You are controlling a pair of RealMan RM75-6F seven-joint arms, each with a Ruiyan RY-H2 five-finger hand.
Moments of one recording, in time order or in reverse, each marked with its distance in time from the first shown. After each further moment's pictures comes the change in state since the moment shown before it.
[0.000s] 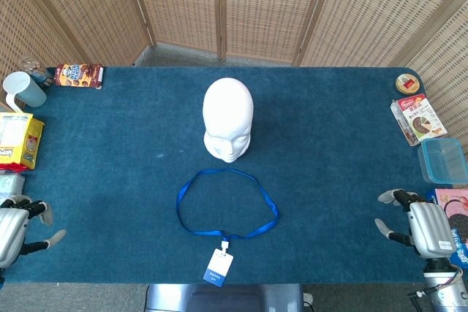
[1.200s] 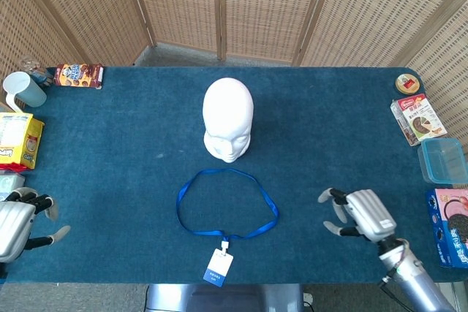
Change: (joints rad) left arm -0.037 0.044 -0.017 -0.041 0.024 -0.030 0.039; right arm 0.231 -0.048 -0.005 0.026 -0.141 -0.281 0.132
